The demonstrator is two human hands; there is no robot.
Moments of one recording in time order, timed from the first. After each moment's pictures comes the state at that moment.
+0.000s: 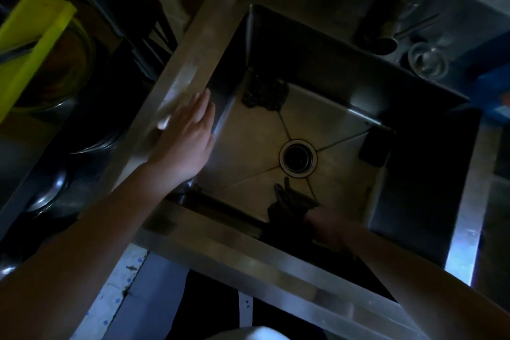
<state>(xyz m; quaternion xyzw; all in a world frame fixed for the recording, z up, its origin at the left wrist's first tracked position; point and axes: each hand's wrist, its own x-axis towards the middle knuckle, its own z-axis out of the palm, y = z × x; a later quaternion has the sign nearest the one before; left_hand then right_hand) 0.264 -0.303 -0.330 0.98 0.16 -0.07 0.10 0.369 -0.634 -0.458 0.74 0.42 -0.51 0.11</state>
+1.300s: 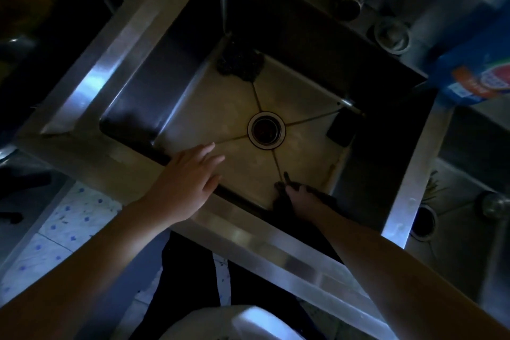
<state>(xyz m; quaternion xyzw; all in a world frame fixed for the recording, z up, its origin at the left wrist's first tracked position) 0.202 -0.462 -0.337 0.95 0.18 -0.11 0.23 0.379 -0.692 -0.461 0.79 0.30 -0.51 0.17</state>
